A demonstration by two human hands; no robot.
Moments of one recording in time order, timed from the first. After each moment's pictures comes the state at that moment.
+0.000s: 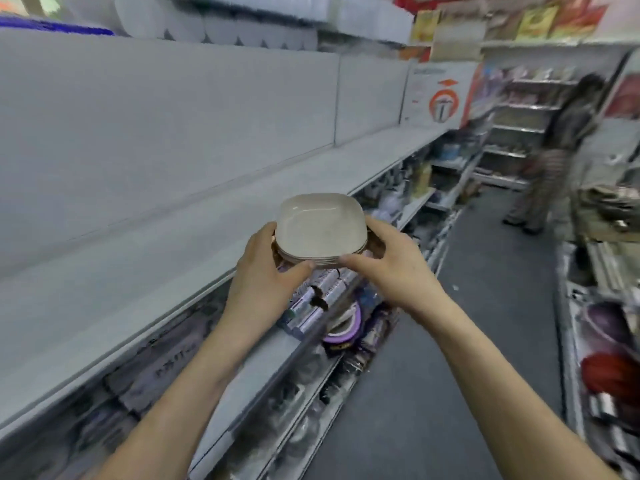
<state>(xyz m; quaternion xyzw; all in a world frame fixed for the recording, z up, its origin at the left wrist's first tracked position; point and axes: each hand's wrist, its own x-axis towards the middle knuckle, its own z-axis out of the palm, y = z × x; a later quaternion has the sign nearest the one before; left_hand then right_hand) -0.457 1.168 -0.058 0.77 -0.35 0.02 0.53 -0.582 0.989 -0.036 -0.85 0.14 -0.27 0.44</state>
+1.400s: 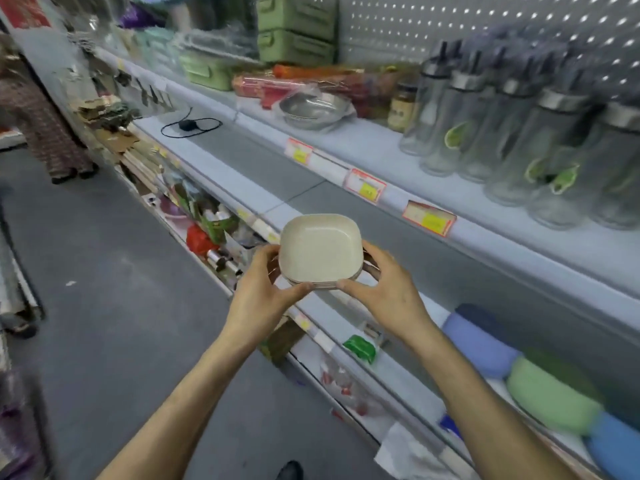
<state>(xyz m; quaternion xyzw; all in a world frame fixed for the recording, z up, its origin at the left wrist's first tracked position) -1.083 0.885 -0.183 0.40 -0.75 -0.42 0.32 -1.280 0.996 -0.177 -0.48 0.69 -0.50 0.22</state>
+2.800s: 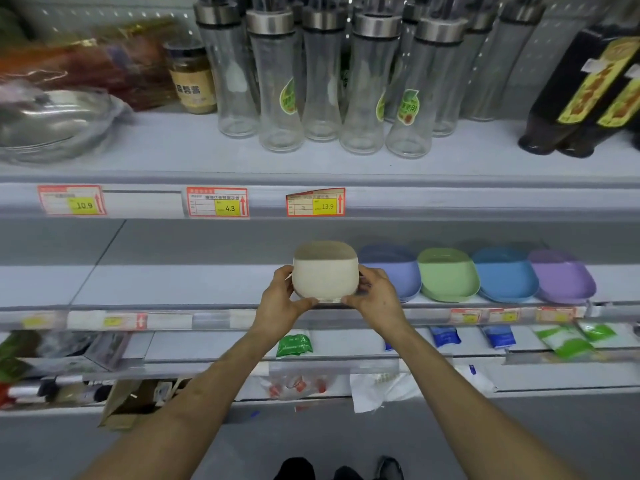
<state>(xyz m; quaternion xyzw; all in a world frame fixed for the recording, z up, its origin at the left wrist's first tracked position) -1.287 0.833 -0.320 0.15 -0.82 -0.56 0.01 -1.352 1.038 -0.329 -0.08 0.85 -0.51 0.08</state>
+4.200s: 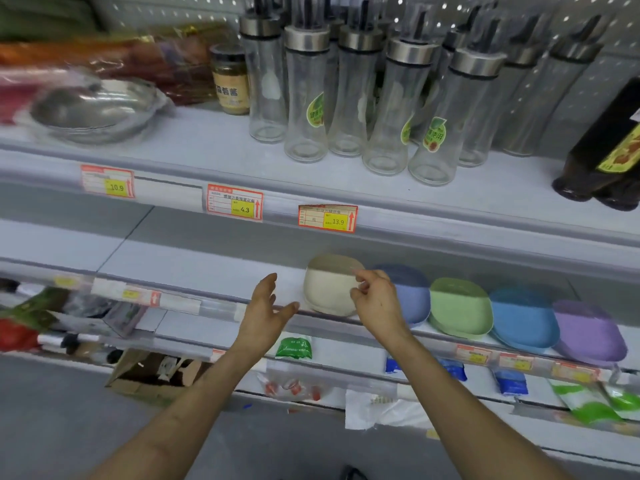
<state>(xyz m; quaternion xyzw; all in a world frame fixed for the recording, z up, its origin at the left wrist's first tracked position) -1.260 0.824 -0.331 0.24 -0.79 -0.55 0.07 -1.376 1.029 -0.302 -0.14 0.91 -0.38 0.07</state>
